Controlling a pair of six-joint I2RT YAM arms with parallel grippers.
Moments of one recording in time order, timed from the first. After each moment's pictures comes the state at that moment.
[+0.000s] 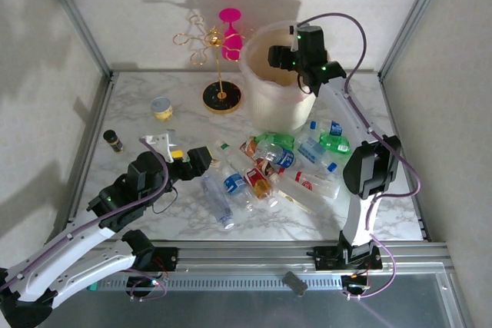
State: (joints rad) left arm -0.73 0.68 0.73 -0.44 -0.25 -0.75; right arm 0.37 1.92 1.95 -0.47 0.01 0.23
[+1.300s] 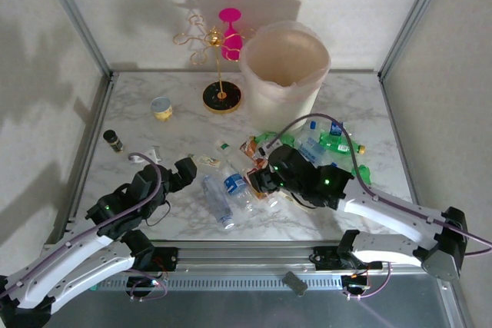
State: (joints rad) left arm -0.73 0.60 0.62 -0.67 -0.41 -0.98; right arm 1.04 1.08 0.90 -0.59 0.20 0.41
